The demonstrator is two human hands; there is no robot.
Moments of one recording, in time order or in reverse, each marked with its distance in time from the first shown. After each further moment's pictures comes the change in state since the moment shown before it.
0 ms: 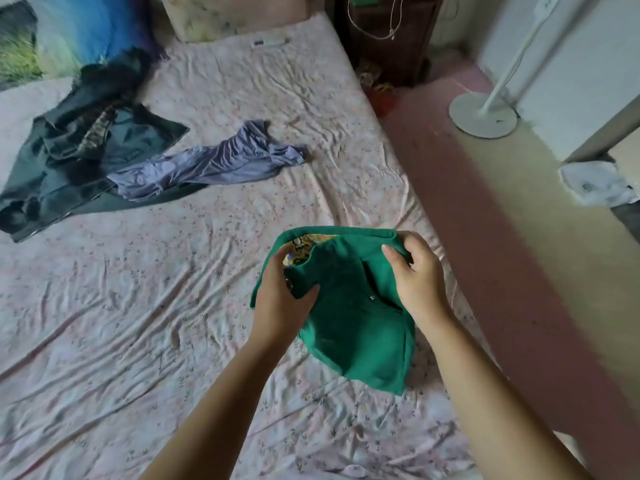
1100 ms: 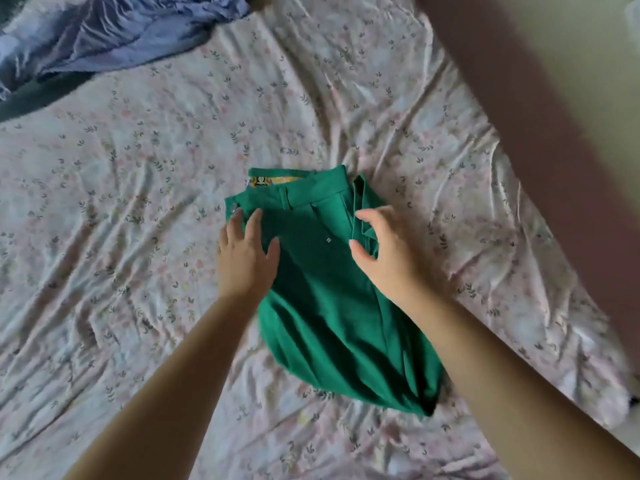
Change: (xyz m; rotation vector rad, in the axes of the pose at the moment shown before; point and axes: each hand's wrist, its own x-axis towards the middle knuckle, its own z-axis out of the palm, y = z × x) left_hand 0.104 -0.234 0.132 0.666 -0.120 0.089; right_hand -0.016 0.224 0.118 -0.466 -0.208 -0.044
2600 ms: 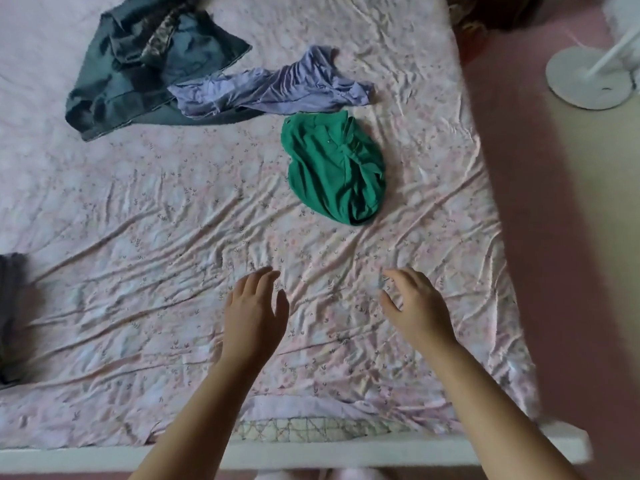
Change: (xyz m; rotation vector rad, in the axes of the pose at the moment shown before) left_hand -0.211 0.021 -0.225 -0.054 0.152 -0.152; right_hand -0.083 -0.139 -0.142 -0.115 -0.234 -0.226
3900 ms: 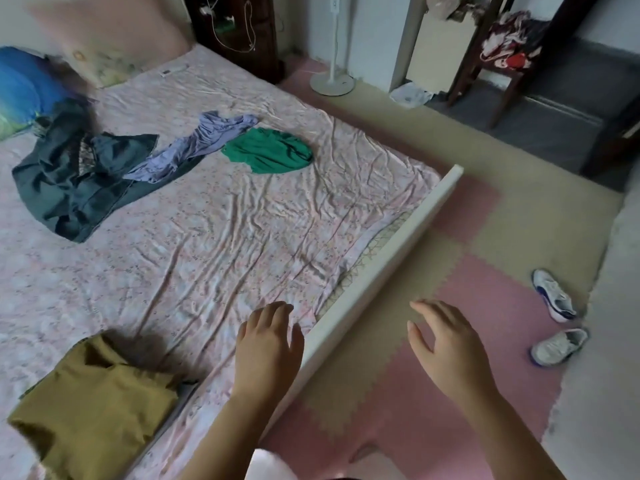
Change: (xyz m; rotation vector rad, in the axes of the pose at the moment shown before) left_hand -0.280 -0.444 -0.274 -0.039 -0.142 0.849; right_hand -0.410 -0.607 0.230 -0.235 0.710 0.640
